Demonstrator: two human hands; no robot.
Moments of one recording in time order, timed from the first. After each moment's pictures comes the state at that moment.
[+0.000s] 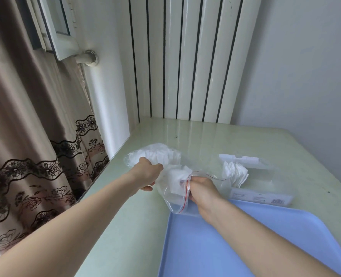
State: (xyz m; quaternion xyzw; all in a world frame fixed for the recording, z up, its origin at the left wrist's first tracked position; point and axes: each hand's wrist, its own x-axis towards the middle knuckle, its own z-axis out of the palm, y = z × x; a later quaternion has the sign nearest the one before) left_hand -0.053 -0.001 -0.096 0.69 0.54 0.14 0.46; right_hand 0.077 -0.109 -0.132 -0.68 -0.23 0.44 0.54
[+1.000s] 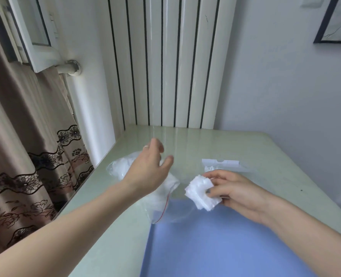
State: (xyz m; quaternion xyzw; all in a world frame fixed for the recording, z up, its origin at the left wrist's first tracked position) left_hand -0.022 -0.057 -0.046 0.85 0.37 0.29 0.23; right_hand 0.160 -0.202 -0.064 -0.63 -0.36 0.48 0.49
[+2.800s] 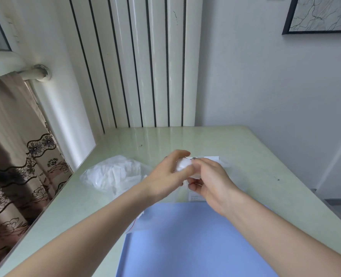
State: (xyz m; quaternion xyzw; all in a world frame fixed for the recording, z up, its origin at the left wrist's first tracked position) left_hand 0.059 -0.096 -0.056 0.81 0.22 0.19 0.50; right_hand 0.161 -0.189 -0.057 -0.60 -0.20 0.41 0.65
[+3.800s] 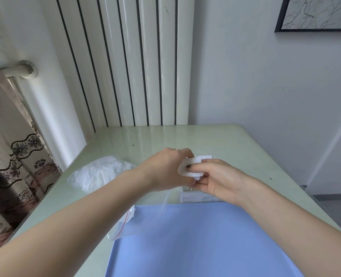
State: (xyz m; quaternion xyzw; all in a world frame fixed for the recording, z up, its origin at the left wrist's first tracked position) left_hand 0.093 -0.080 -0.039 0.97 0.17 0.10 0.14; right_hand 0.212 -0.202 -0.054 -0.56 -0.28 0.51 0.58
